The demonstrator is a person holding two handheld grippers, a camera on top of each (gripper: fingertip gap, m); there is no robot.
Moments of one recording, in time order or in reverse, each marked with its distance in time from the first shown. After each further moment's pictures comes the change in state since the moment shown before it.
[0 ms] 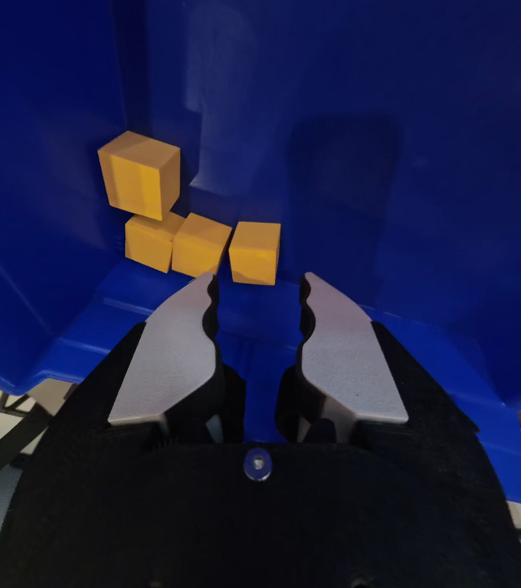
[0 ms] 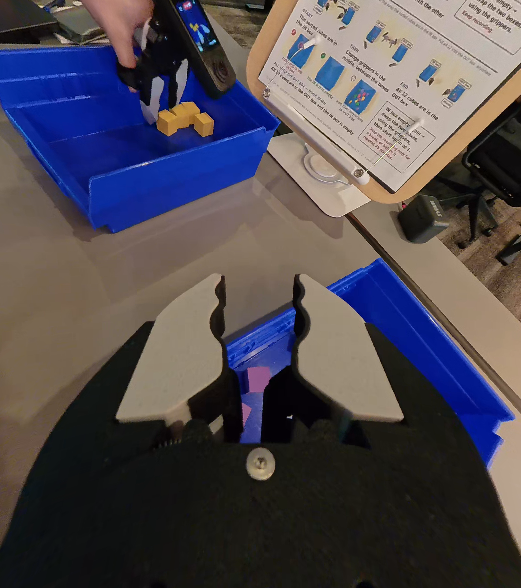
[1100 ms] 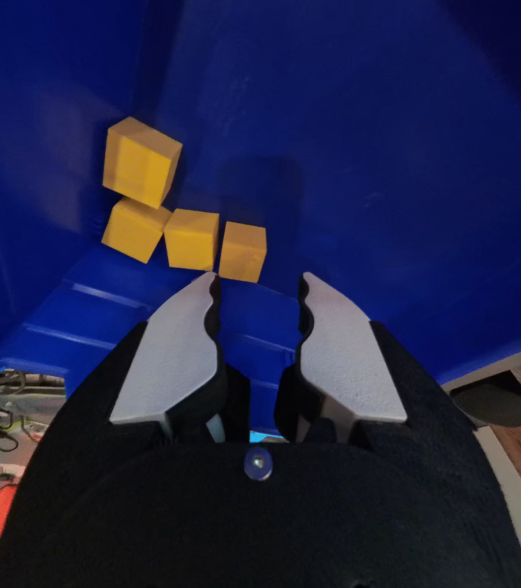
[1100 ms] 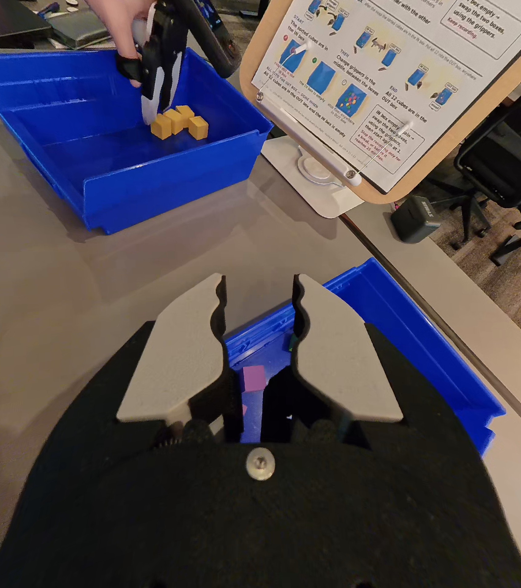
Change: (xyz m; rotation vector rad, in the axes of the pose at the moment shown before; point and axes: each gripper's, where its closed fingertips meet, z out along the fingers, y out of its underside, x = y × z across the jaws) left arm 0.009 -0.005 -0.012 0.056 0.198 -0.188; right arm 0.005 0.000 -0.003 0.011 0.015 0.002
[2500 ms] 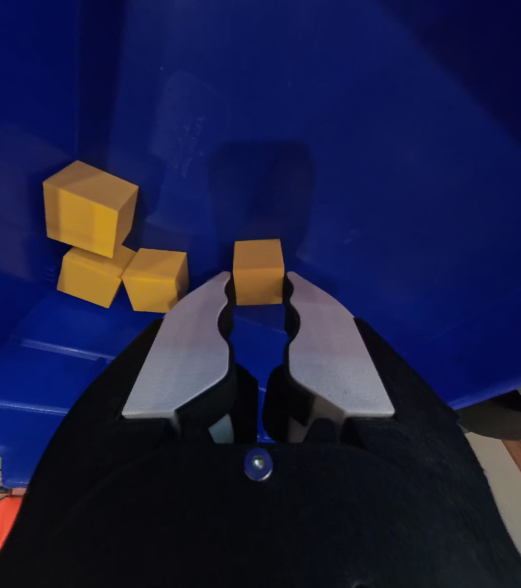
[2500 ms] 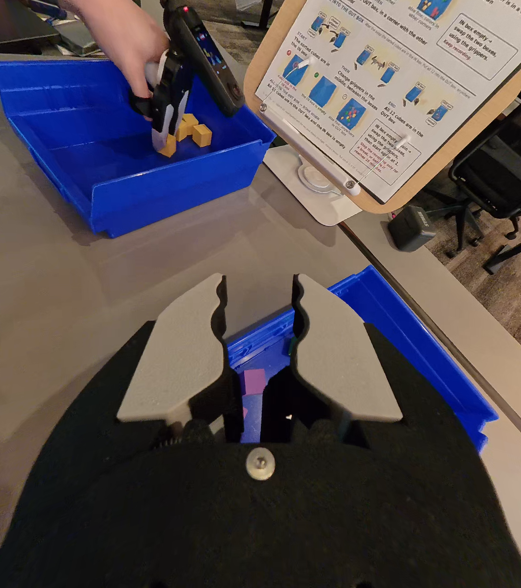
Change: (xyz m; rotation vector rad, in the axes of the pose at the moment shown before) left arm 0.017 -0.017 0.021 0.010 0.004 0.020; right arm -0.004 -0.007 -0.004 0.018 0.004 -0.022
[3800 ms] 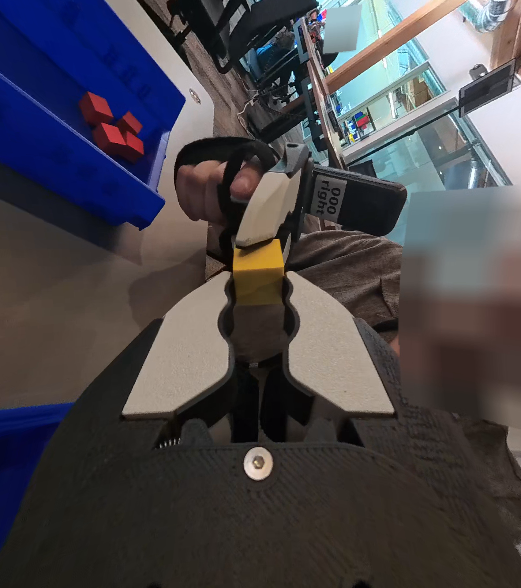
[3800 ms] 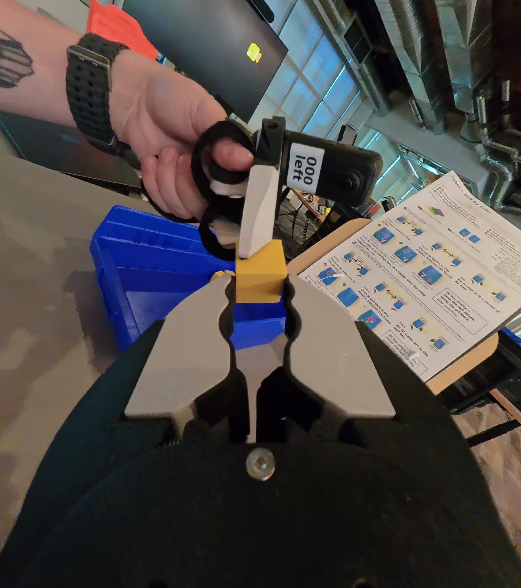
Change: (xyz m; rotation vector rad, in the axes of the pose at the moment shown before) left arm 0.285 -0.043 -0.231 0.804 1.134 0.187; right arm -0.105 -0.103 0.039 0.511 0.001 -0.327
